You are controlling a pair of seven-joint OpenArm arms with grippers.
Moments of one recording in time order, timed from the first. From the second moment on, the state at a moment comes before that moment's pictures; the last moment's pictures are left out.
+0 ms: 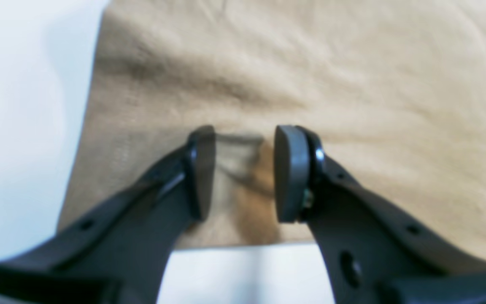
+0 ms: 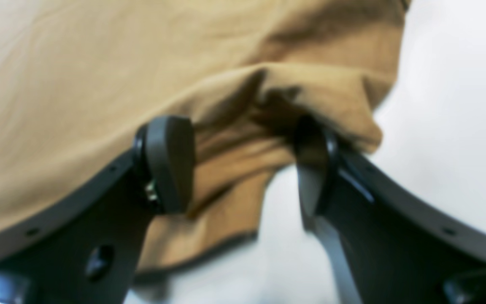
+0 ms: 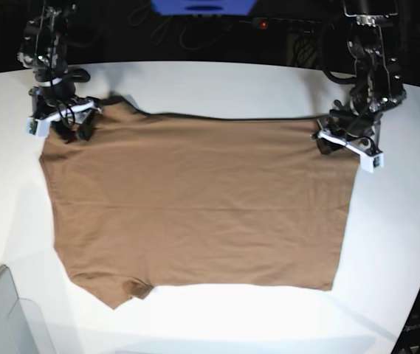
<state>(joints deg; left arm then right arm) 12.0 -11.4 -13.3 90.1 -32.2 -1.1 43.7 -24.8 6.4 17.7 91.5 26.1 9.6 -20.9</state>
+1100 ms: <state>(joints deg) 10.8 -11.3 -13.3 89.3 -32.1 -0.8 43.8 -40.1 3.5 20.3 108.6 25.7 16.6 -14.7</state>
